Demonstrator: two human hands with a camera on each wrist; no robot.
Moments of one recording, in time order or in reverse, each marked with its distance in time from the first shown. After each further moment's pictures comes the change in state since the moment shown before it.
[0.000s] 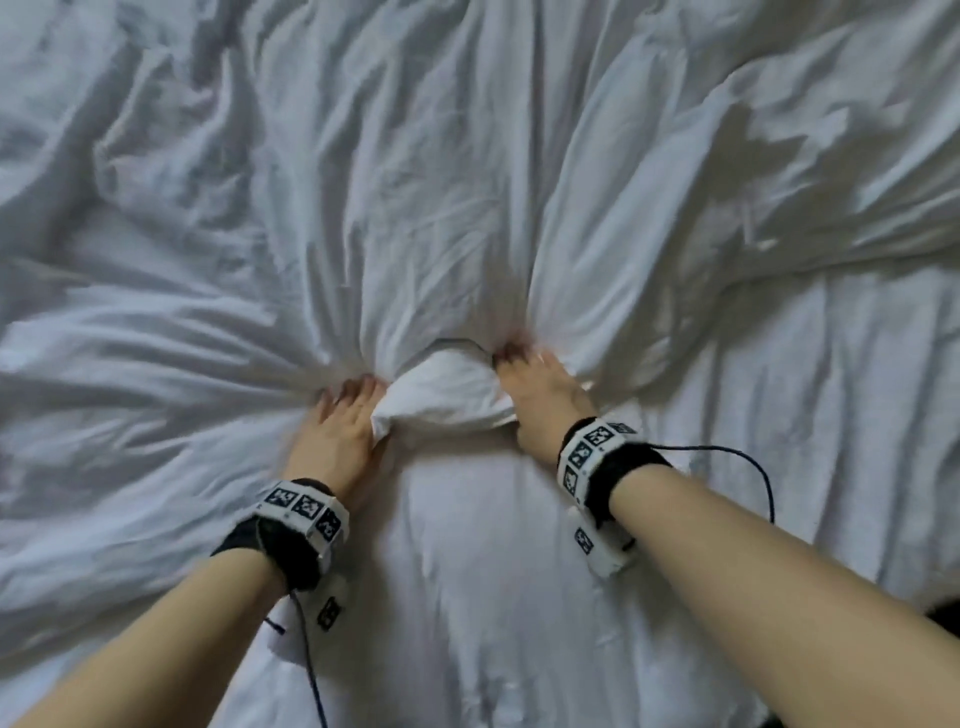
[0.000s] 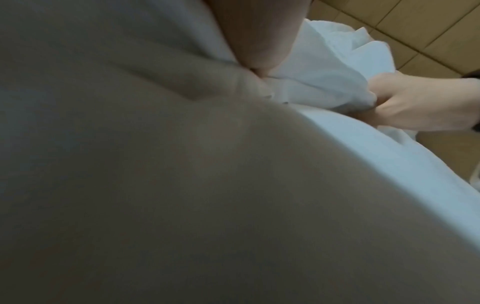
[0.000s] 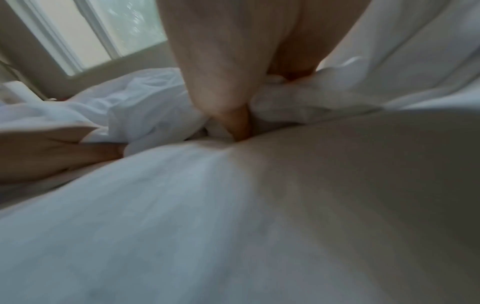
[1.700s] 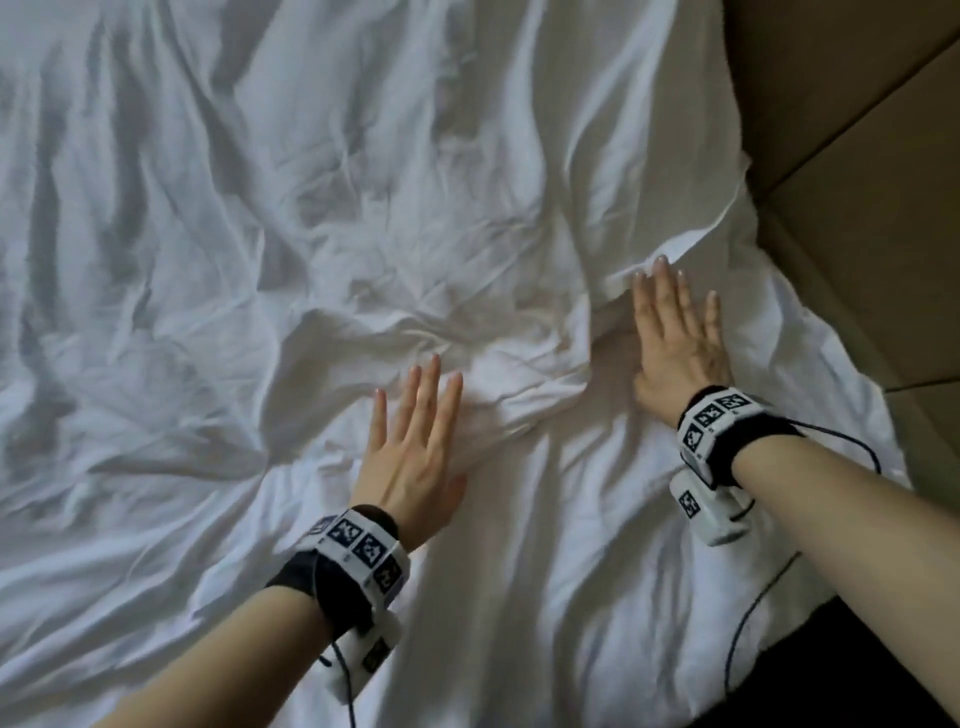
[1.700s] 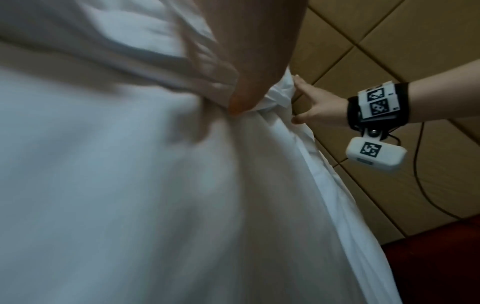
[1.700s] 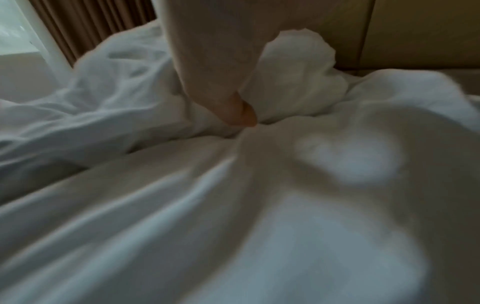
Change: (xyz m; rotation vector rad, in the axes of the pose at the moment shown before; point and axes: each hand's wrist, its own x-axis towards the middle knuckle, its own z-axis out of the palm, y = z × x) left_hand 0.230 0.526 0.001 0.045 0.187 0.270; right_hand -0.118 0.626 0.021 -0.022 0.348 0.463
